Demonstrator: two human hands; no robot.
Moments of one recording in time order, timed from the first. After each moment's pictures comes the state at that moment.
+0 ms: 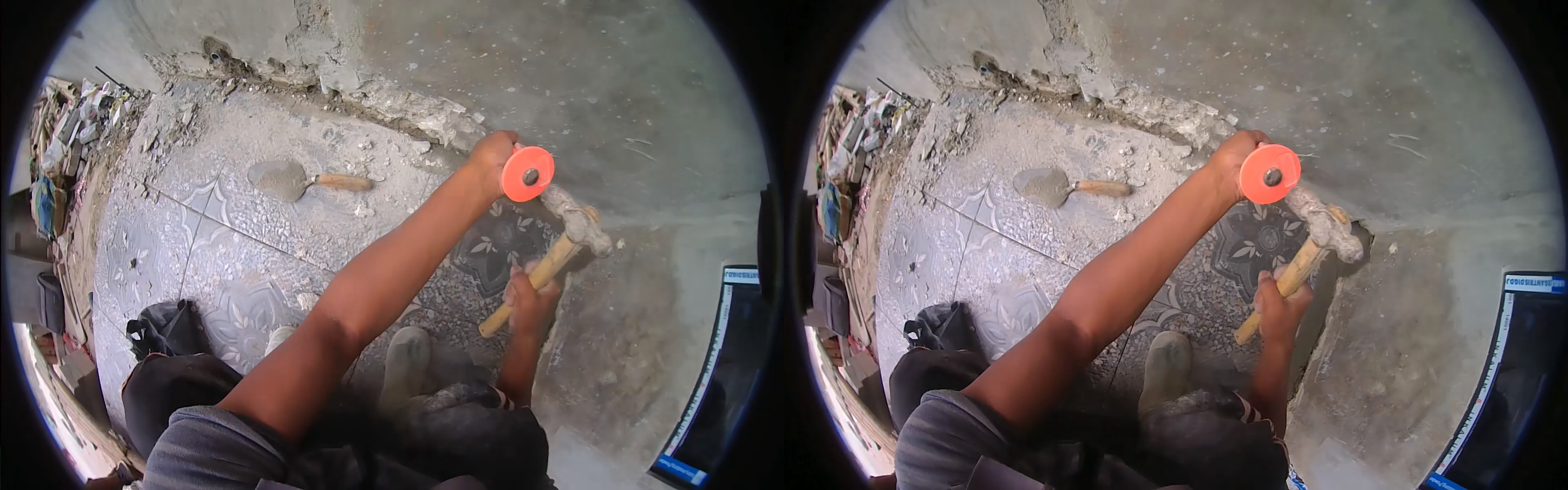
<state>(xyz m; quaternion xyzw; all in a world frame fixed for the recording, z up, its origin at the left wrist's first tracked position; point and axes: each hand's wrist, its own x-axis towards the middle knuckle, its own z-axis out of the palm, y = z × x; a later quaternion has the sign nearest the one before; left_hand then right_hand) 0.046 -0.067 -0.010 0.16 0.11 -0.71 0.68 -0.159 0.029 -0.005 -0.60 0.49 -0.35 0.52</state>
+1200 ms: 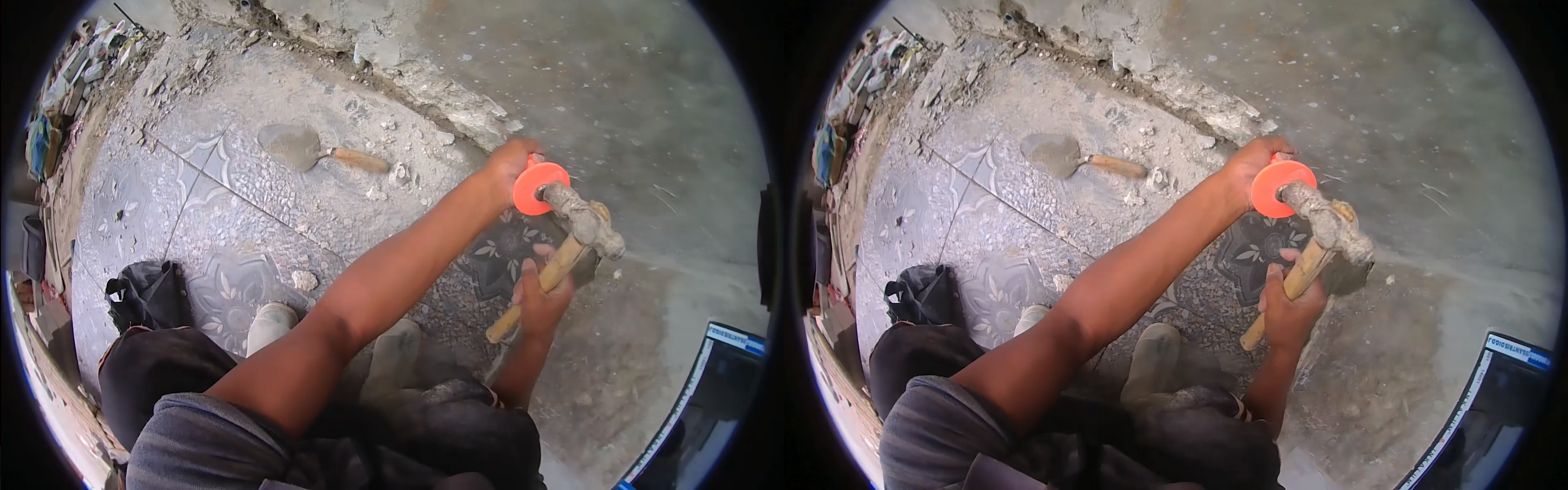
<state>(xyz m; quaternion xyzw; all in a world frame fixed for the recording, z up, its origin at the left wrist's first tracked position) 0.062 -0.054 -0.036 0.03 0.15 -0.71 0.68 -0.132 0.023 0.019 -0.71 0.46 -0.23 0.48</state>
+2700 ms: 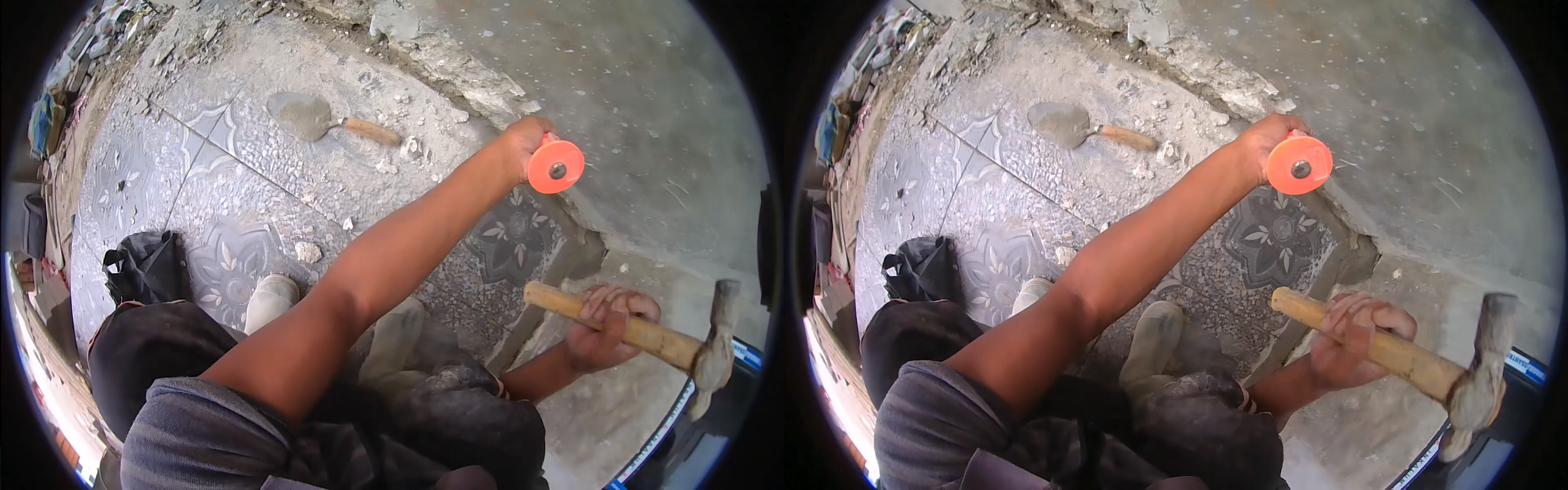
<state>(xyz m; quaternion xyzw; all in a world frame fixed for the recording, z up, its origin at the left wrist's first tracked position) 0.069 -0.061 -0.053 0.02 0.18 -0.73 0.66 -0.138 0.034 0.082 -0.71 0.16 -0.51 0.45</state>
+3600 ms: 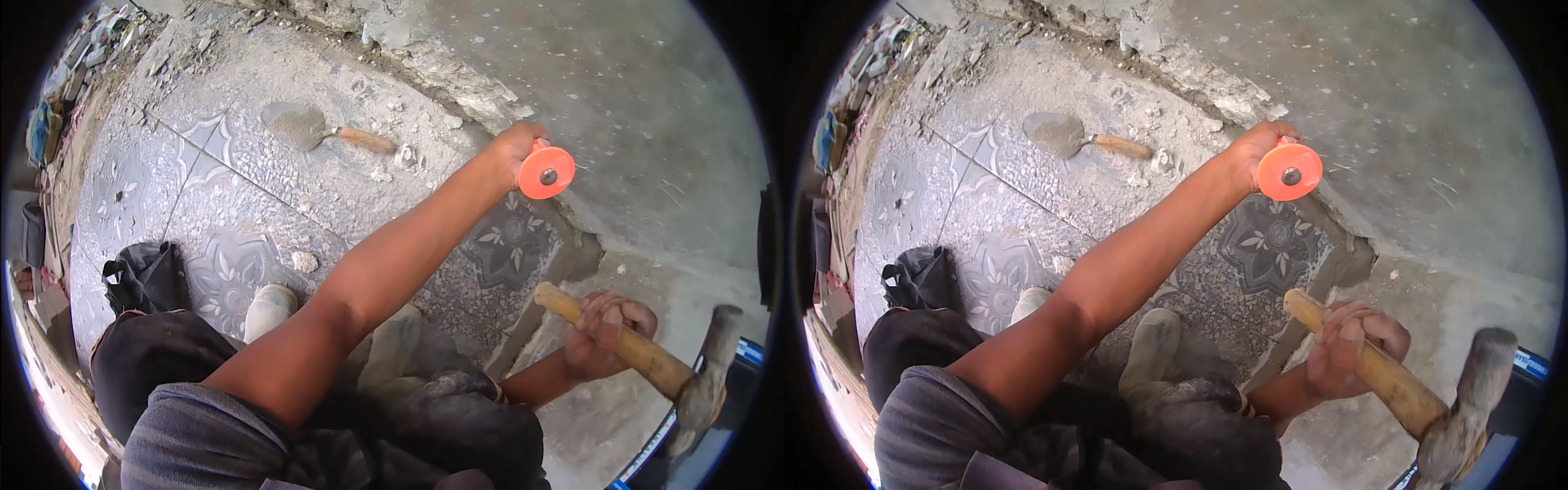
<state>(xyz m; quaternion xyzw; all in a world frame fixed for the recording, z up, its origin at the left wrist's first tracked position) 0.069 -0.055 -0.063 -0.02 0.18 -0.74 0.64 -0.134 0.044 0.081 -0.73 0.18 -0.52 0.41</state>
